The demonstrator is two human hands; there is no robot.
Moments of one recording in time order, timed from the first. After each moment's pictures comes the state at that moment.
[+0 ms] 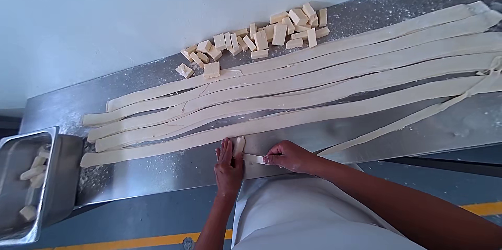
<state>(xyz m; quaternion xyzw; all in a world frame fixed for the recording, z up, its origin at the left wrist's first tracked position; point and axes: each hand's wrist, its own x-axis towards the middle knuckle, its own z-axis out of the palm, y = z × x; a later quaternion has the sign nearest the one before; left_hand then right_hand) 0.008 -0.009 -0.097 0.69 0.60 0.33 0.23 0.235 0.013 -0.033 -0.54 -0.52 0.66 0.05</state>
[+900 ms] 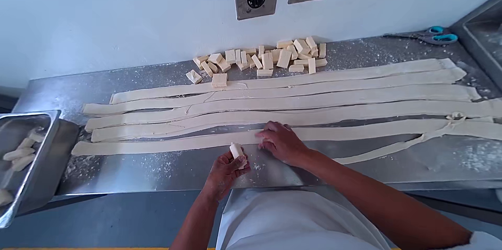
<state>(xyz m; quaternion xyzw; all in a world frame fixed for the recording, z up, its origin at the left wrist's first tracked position) 0.018 0.019 -0.014 0.21 0.51 0.33 0.76 0.239 0.050 -0.022 -0.52 -0.78 0.31 0.16</state>
